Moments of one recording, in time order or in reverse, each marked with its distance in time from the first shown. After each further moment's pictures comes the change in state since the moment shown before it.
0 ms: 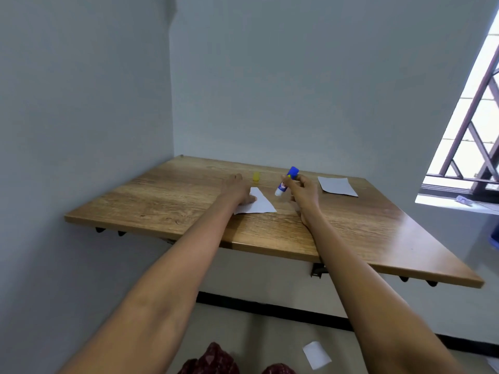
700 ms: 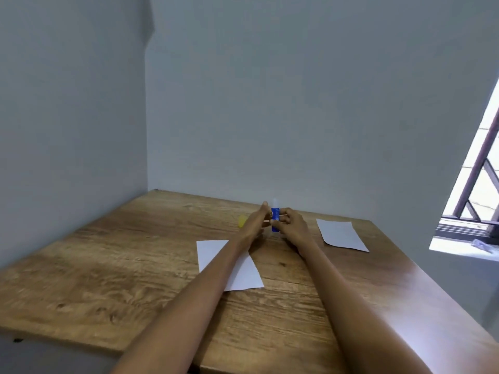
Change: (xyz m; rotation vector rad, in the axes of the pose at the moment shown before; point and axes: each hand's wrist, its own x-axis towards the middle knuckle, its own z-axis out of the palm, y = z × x) left_hand 0.097 0.059 0.019 -1.378 -0.088 0.090; right_hand 0.130 0.041 0.011 -0.294 -0.206 -0.033
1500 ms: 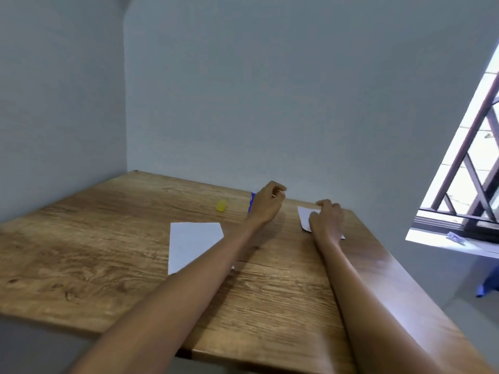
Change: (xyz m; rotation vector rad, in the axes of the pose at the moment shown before) left_hand 0.017 0.017 0.067 0.211 0.195 0.280; right_hand -0.017 0.030 -0.090 -0.547 0.484 0.148
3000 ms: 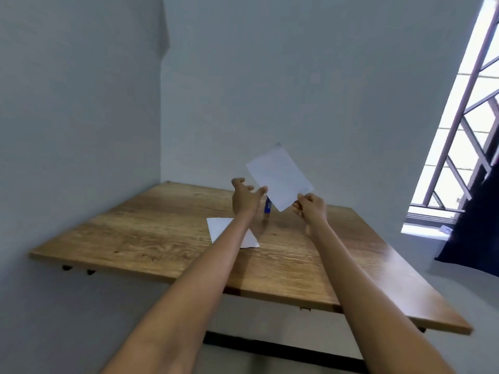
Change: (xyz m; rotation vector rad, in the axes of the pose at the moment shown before) left_hand -0.077 0.050 -0.086 -0.178 0.364 -0.259; right_hand -0.094 -0.079 -0.058 0.882 -0.241 0.203
